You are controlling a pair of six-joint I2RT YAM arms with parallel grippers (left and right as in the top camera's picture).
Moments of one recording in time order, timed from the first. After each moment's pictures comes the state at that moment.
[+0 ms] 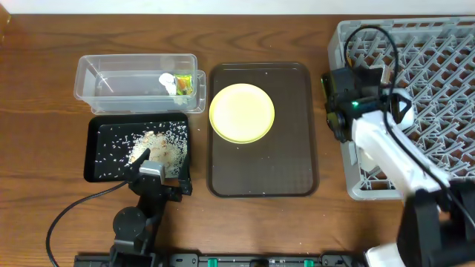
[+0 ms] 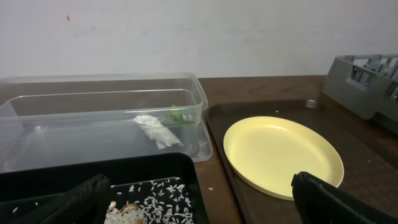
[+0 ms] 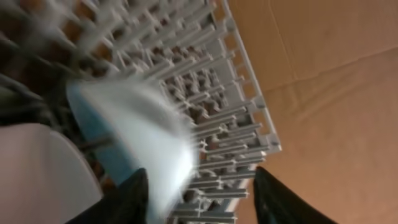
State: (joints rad) left arm -0.15 0.01 0.03 -0.12 0.05 -0.07; right arm 0.28 1.64 1.13 -0.67 1.14 0.21
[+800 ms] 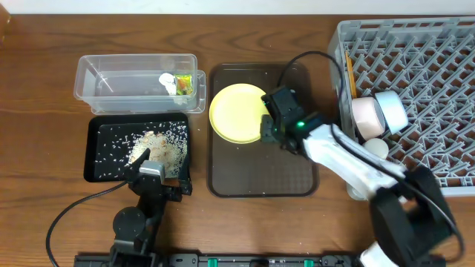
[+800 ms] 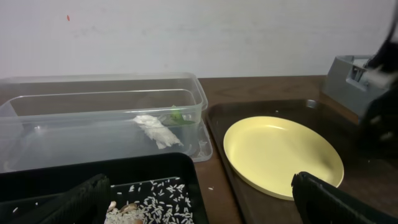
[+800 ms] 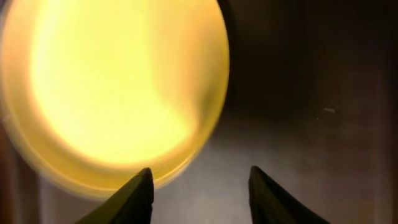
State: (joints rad) left arm -0.15 0.01 0.03 -0.12 0.05 -0.07; right arm 0.59 1.79 1.12 -0.43 0.06 0.66
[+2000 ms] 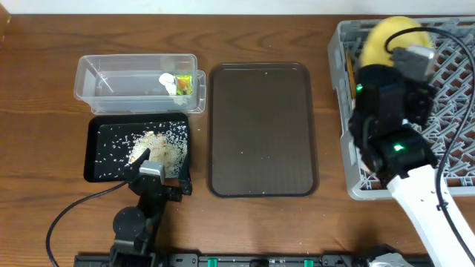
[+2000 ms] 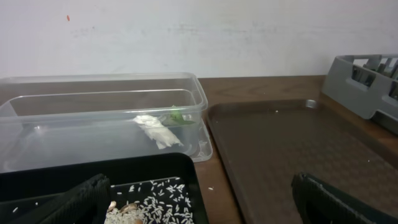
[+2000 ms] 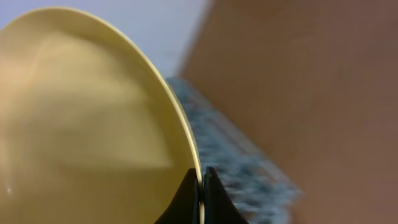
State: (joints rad) left arm -0.15 0.01 0.03 -0.12 0.05 -0.07; right arm 0.30 1.24 1.10 -0.33 1.20 -0.03
